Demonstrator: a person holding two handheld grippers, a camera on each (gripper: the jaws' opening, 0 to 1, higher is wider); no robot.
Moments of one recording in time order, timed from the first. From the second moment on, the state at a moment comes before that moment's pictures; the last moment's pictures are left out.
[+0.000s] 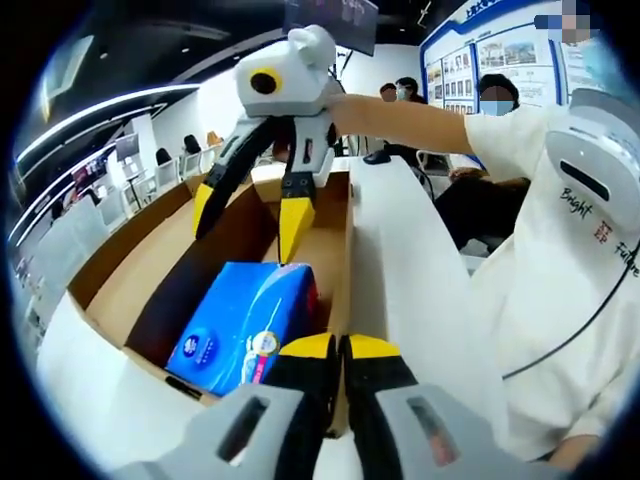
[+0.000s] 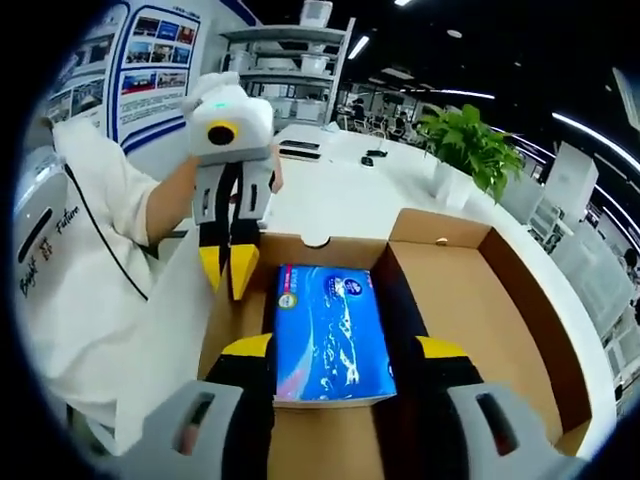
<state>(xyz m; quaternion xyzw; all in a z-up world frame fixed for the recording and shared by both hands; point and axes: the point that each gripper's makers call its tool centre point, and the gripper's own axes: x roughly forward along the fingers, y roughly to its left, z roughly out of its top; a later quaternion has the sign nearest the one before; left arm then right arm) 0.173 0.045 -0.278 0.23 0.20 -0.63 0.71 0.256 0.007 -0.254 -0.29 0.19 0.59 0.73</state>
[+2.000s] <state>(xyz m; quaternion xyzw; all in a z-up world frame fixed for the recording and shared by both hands) 0.175 0.044 -0.277 0.23 0.19 -0.63 0.72 0.247 0.042 -0.316 -0.31 0.25 0.60 0.69</state>
